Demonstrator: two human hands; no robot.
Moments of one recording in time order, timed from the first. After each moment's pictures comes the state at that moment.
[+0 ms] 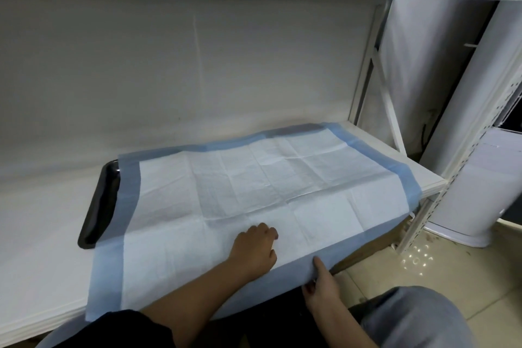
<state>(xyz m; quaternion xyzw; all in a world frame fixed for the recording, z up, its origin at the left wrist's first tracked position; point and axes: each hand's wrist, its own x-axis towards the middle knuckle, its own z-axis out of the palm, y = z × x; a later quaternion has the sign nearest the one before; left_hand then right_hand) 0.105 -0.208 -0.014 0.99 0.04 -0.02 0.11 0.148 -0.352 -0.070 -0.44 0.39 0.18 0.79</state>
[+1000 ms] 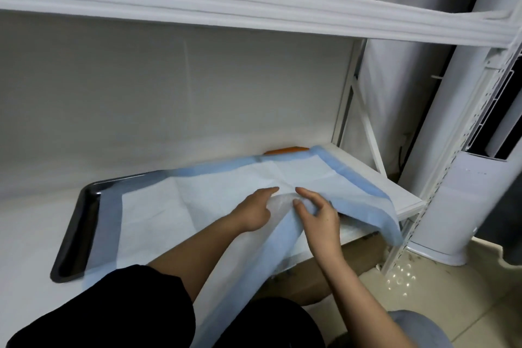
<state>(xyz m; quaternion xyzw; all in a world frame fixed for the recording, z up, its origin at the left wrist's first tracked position) 0.187 -0.179 0.069 0.95 0.02 0.00 0.31 0.182 -0.342 0.075 -0.76 -0.15 -0.09 0.63</state>
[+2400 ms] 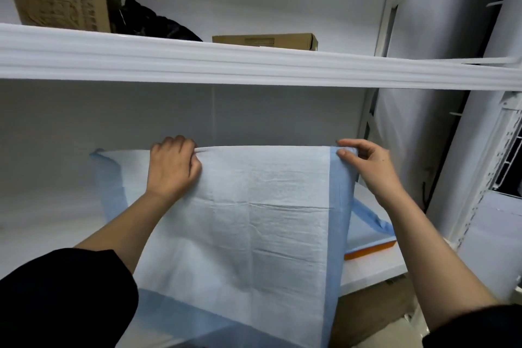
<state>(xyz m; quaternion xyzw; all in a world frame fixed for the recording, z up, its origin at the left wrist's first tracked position) 0.124 -0.028 0.198 0.86 0.15 0.48 -0.11 0.259 -0.369 0.228 -0.72 -0.27 -0.11 0.62</state>
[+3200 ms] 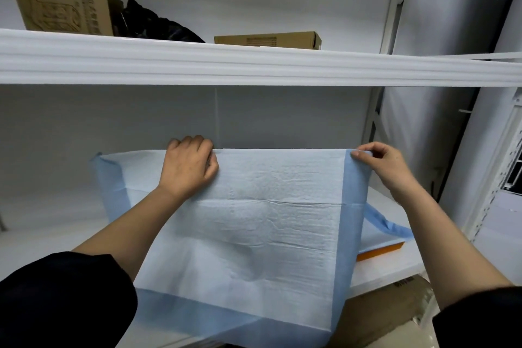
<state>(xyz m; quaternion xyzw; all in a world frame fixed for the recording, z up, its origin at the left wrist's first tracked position) 0.136 -0.041 0.210 0.87 0.11 0.44 -0.19 0.301 -0.382 0.223 -0.75 -0.23 -0.08 0.62</state>
